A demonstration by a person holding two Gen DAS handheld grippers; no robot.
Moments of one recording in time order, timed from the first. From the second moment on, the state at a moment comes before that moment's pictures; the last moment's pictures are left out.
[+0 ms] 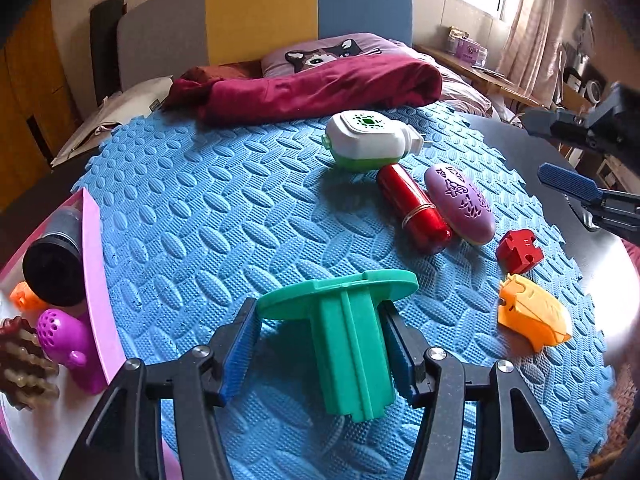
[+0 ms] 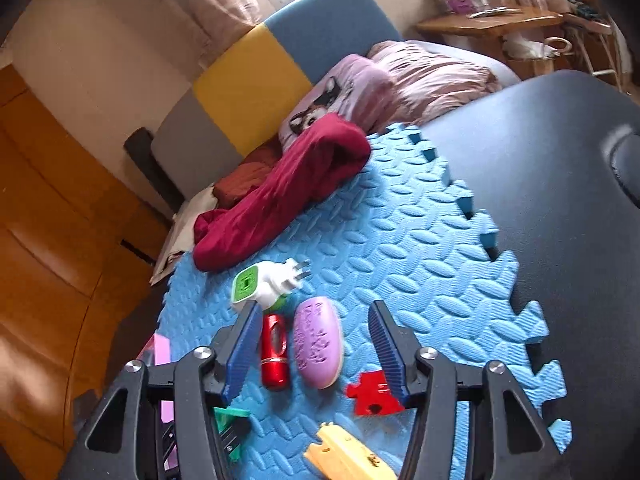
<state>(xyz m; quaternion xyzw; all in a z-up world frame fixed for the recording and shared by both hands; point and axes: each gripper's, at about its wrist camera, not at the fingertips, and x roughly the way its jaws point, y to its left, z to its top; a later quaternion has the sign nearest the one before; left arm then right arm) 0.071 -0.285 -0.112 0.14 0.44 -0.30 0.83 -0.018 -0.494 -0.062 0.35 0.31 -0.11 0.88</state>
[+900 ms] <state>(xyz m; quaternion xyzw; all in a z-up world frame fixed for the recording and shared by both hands) 0.039 -0.198 -0.050 0.05 0.41 -0.41 0.82 0.146 -0.399 -0.078 -0.14 0.53 0.00 0.83</state>
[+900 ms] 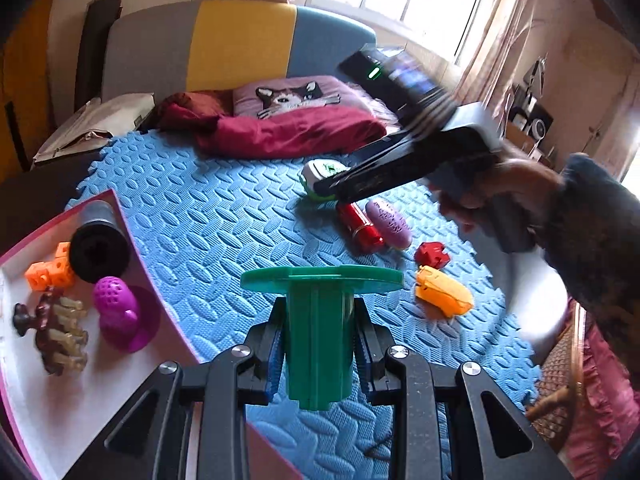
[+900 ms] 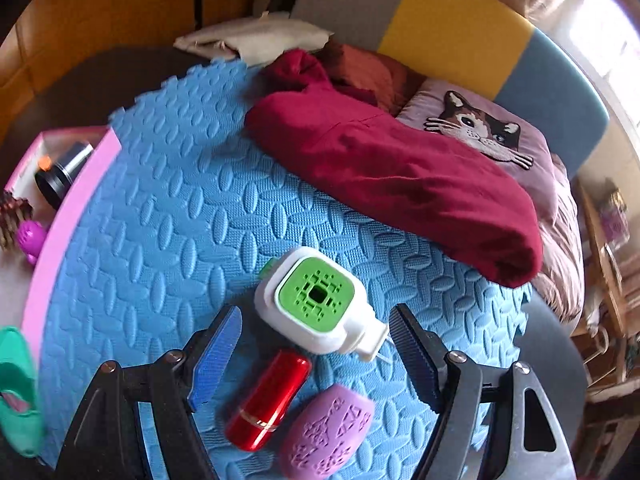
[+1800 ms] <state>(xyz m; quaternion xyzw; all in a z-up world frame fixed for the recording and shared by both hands) 0.038 -0.060 -0.039 -0.01 0.40 -0.30 0.87 0.082 -0.287 -0.082 -0.14 0.50 0.04 0.85</state>
